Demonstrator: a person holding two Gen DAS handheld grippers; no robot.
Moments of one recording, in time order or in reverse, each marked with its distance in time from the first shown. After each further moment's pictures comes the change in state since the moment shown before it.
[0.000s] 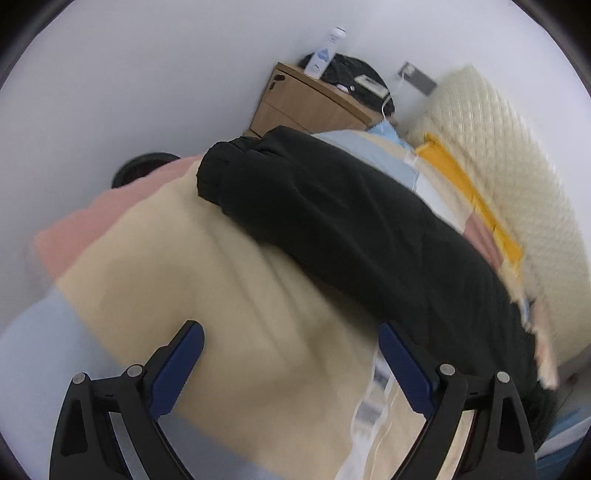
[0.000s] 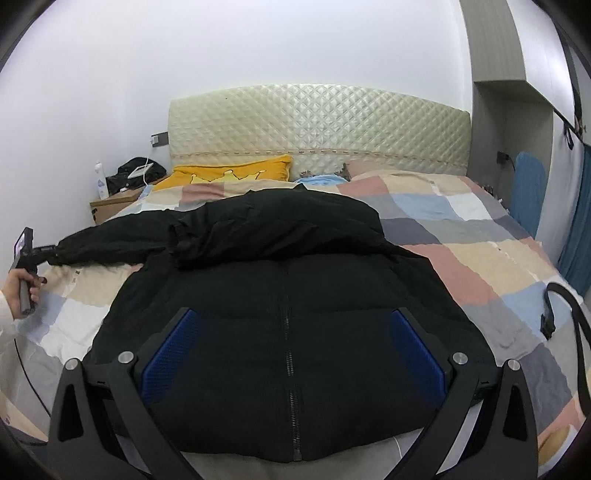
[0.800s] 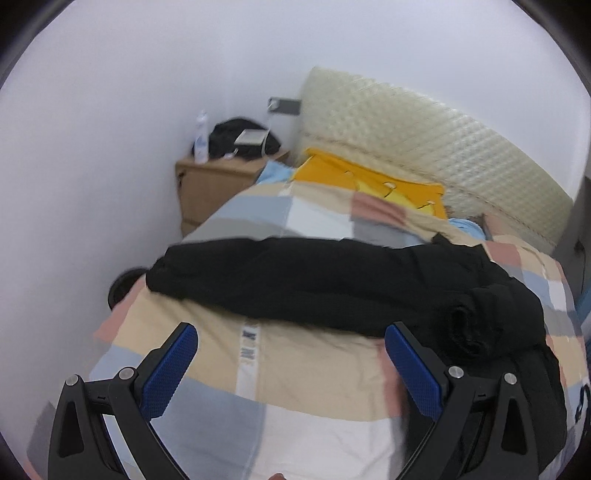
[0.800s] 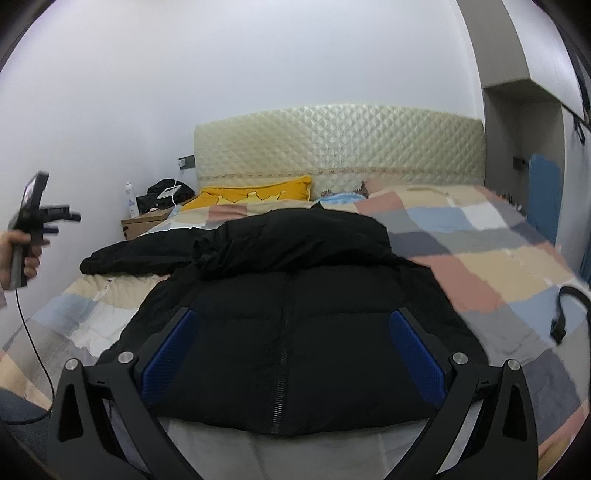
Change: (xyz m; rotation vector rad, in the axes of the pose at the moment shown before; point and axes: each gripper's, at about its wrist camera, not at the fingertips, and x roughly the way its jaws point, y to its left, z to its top) left arm -0.189 -0.161 -0.072 0.488 -0.141 -0.006; right arm -0.037 -0.047 -0.016 0.053 -0.080 0.150
